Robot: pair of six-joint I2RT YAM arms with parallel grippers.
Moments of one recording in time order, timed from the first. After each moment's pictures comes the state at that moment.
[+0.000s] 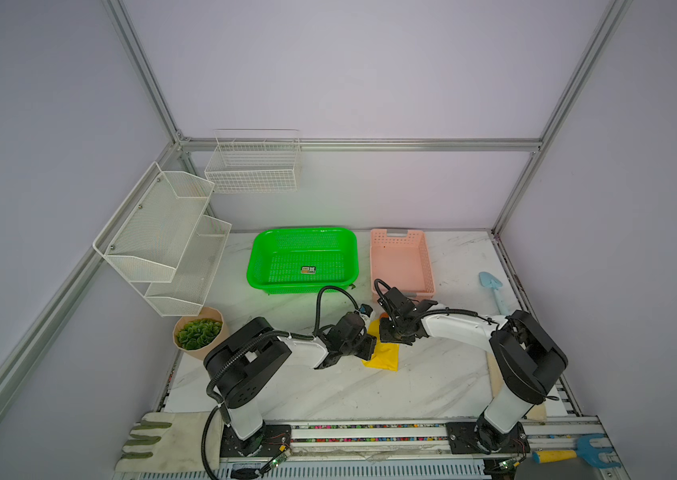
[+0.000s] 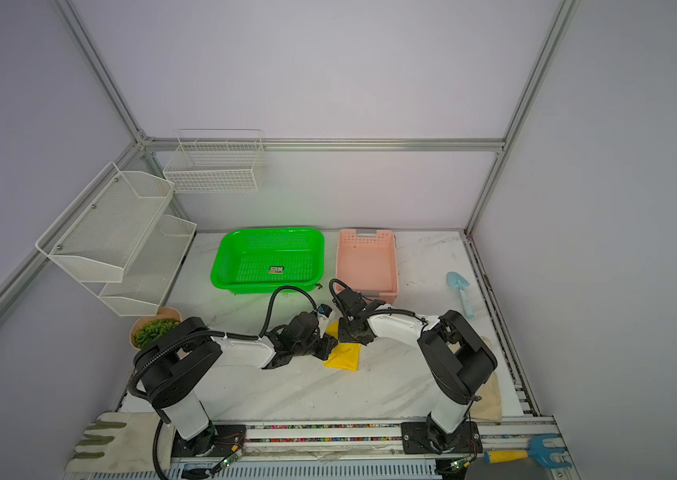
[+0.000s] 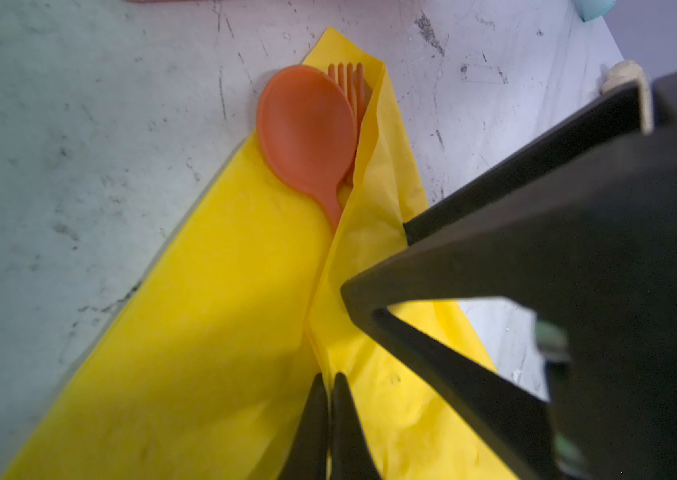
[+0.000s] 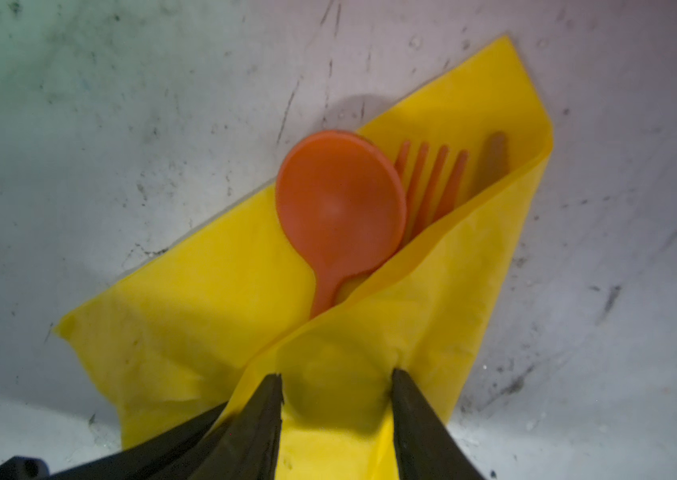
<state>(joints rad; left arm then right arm) -0.84 1.75 0.73 0.27 0.12 -0.47 0.73 1.71 0.99 -0.49 0.04 0.73</state>
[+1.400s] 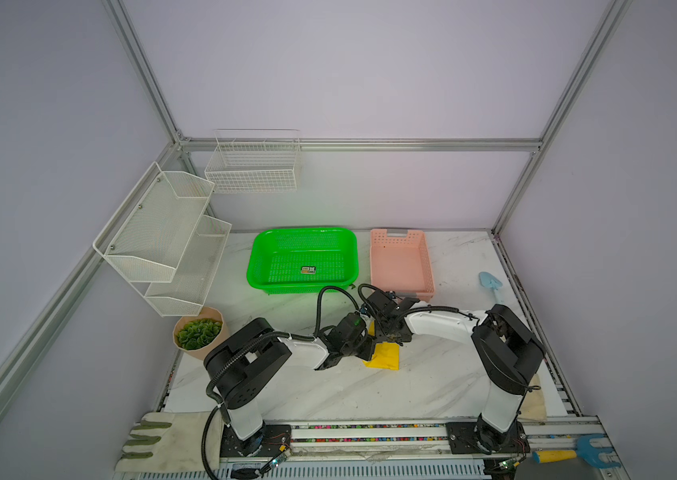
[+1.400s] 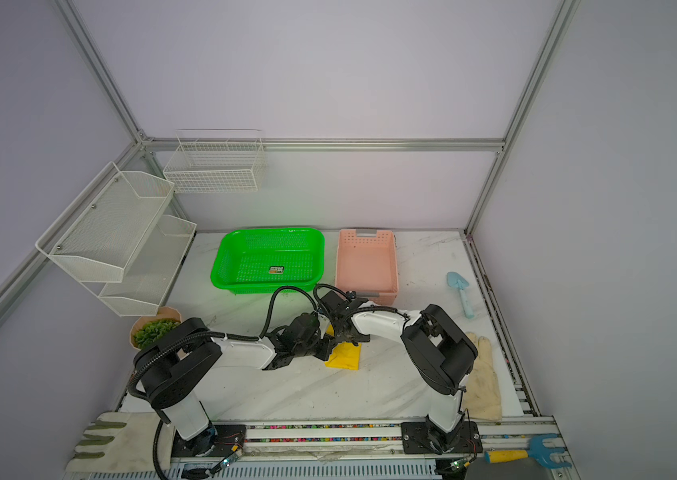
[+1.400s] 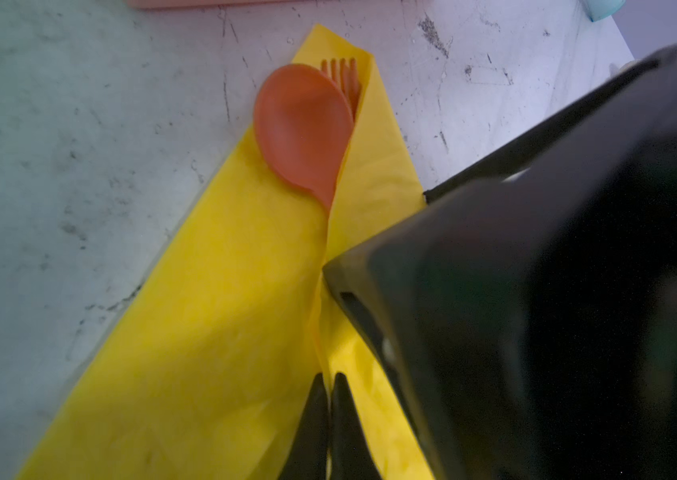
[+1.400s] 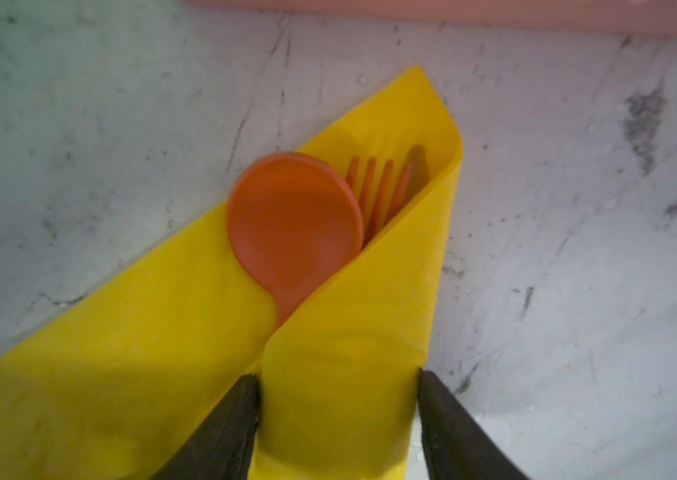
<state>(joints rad) -0.85 1.75 0.73 0.27 0.09 -0.47 0.82 1.81 1.12 -0.64 0.27 0.77</state>
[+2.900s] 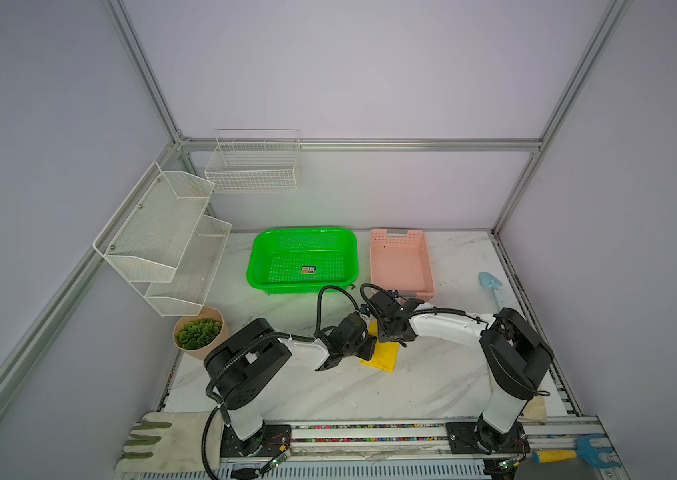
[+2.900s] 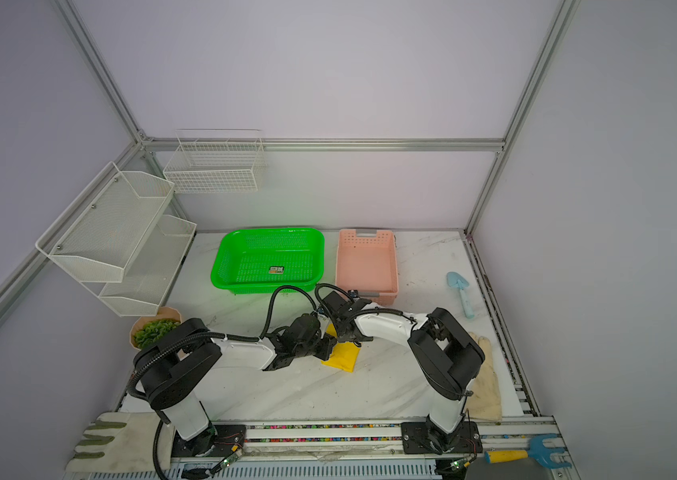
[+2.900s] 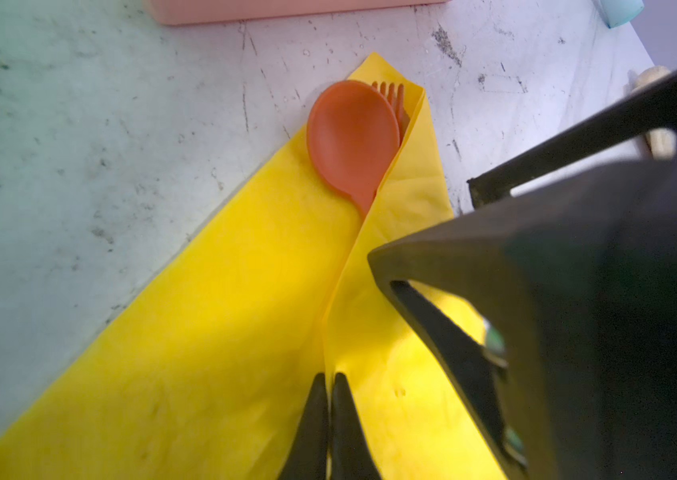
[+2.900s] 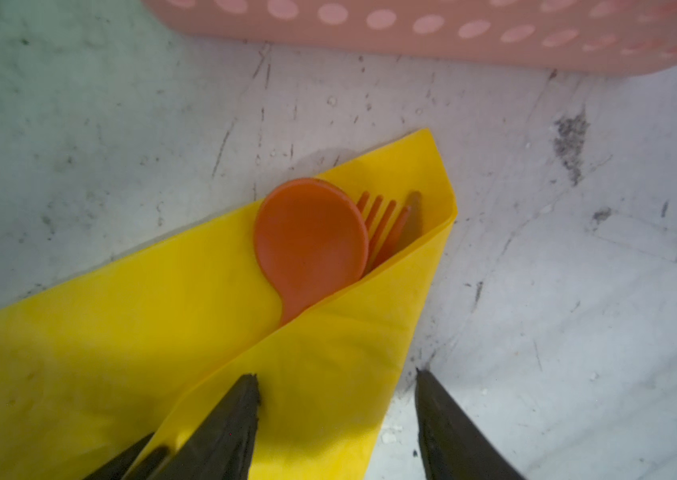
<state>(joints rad) -0.86 1.75 0.73 0.27 0.04 -0.47 0.81 1.75 1.09 -0.66 0.33 0.76</state>
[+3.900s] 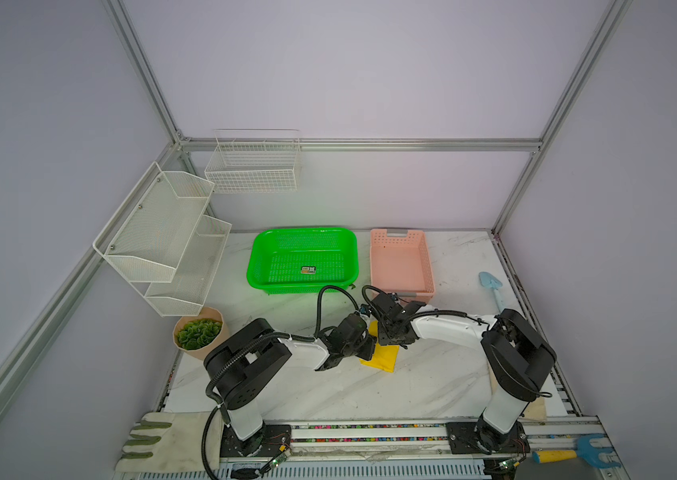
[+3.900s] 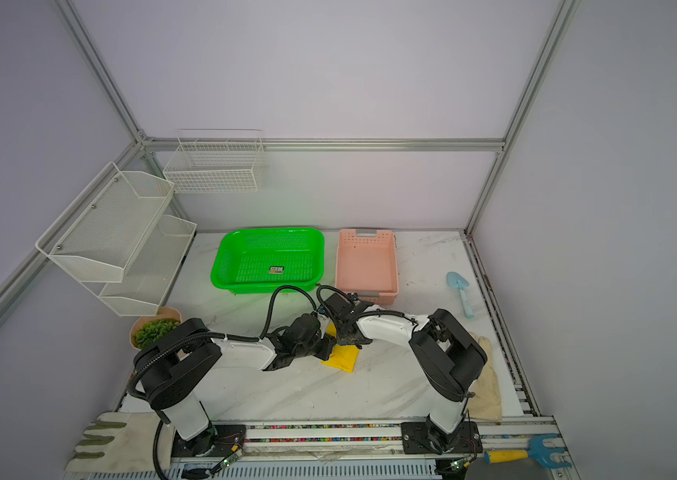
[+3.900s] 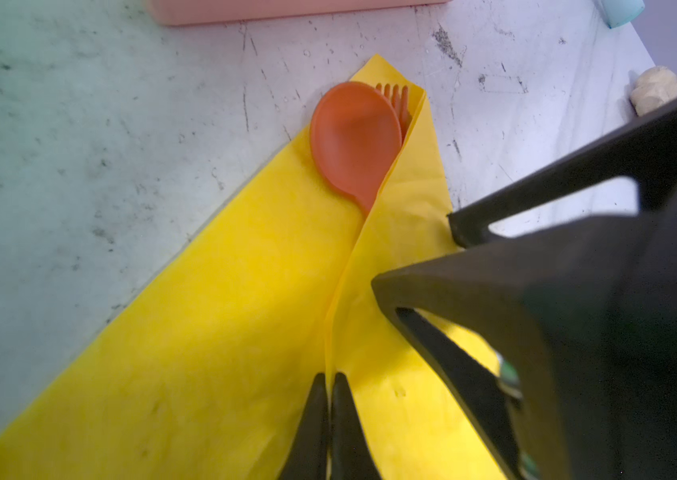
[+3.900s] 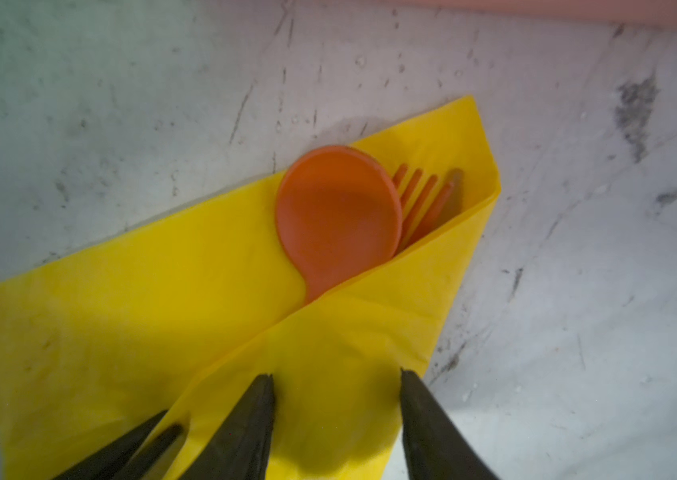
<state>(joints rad) -0.86 1.75 0.73 0.27 0.04 -0.47 0.81 1.75 1.05 -0.61 0.25 0.75</state>
